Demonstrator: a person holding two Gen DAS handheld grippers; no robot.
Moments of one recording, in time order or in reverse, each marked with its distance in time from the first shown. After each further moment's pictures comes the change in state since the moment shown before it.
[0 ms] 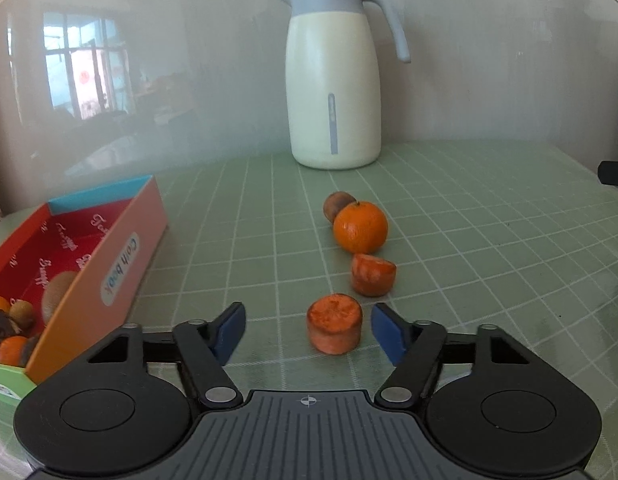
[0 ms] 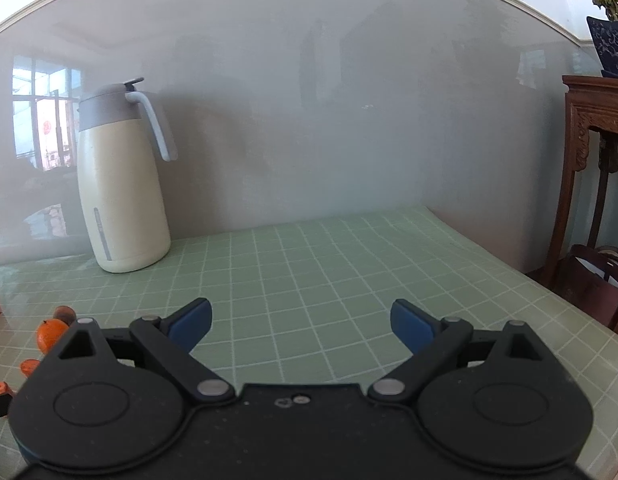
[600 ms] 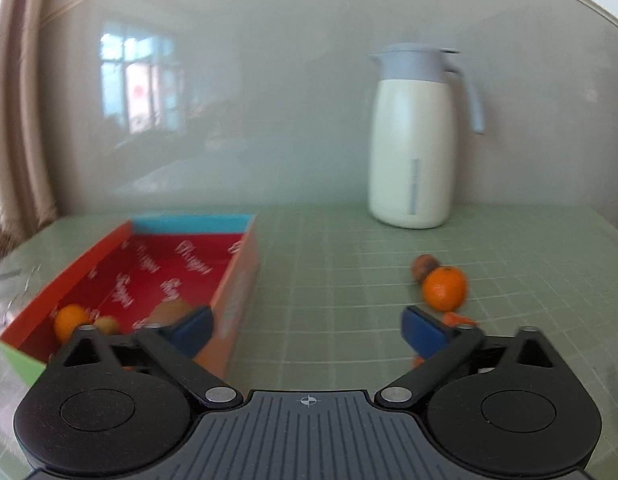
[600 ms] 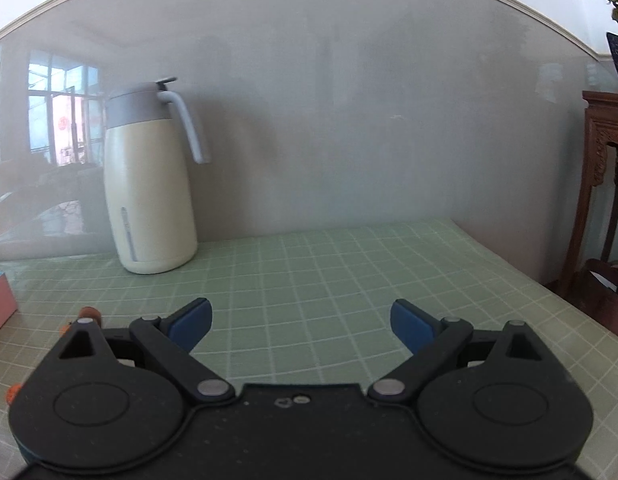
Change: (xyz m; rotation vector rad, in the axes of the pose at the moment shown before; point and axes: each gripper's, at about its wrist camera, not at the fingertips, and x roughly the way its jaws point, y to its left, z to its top) left arm -0.032 0.057 0.003 -0.088 -0.143 0.113; right arm -0.005 0.024 0.001 -0.030 -0.015 0.033
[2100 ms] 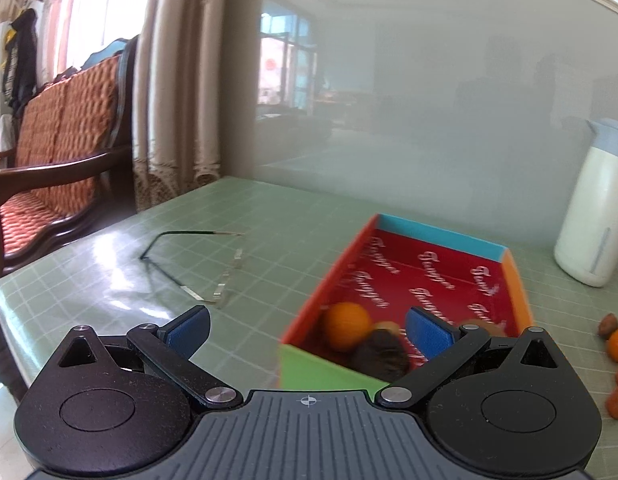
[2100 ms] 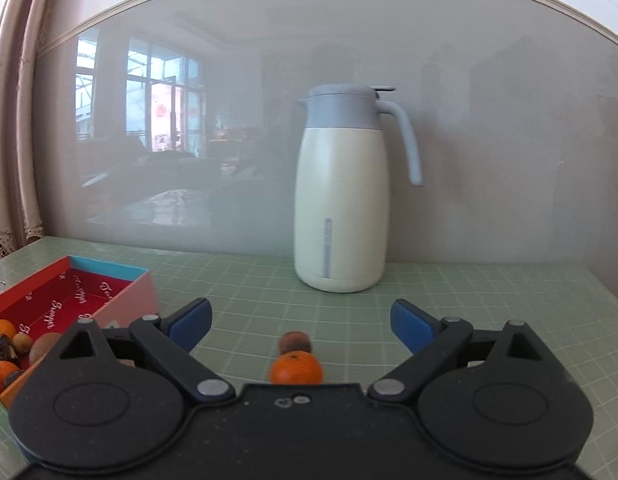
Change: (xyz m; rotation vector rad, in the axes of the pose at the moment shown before) left arm -0.015 0.188 -0.013 -0.275 0.039 0.311; right arm -0.009 0.158 0.006 -0.151 -0.030 0.265
